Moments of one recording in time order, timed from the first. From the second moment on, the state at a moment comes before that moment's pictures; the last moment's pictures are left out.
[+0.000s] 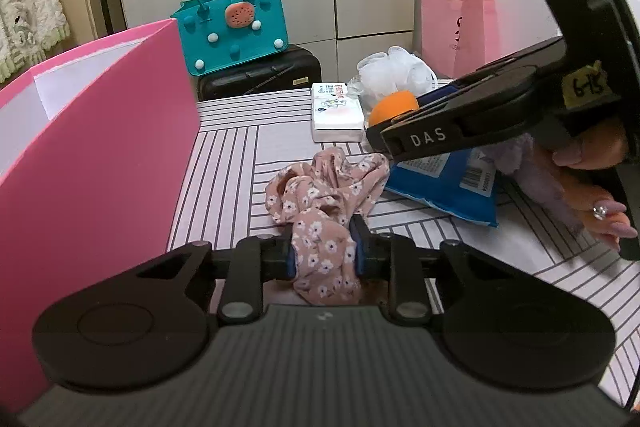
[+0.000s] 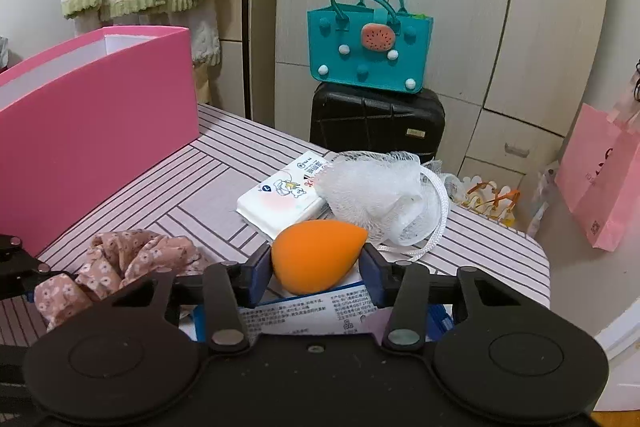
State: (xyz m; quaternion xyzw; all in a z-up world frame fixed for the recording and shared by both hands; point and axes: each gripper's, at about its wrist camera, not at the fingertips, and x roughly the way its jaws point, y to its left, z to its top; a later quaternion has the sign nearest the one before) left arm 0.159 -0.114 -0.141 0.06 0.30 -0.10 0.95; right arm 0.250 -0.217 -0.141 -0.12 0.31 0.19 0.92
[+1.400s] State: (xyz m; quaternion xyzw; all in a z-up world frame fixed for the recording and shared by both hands) left arm 0.115 -0.091 -0.116 0.02 0.35 -0.16 0.92; right arm 0.149 -0.232 -0.123 -0.01 0.39 0.26 0.89
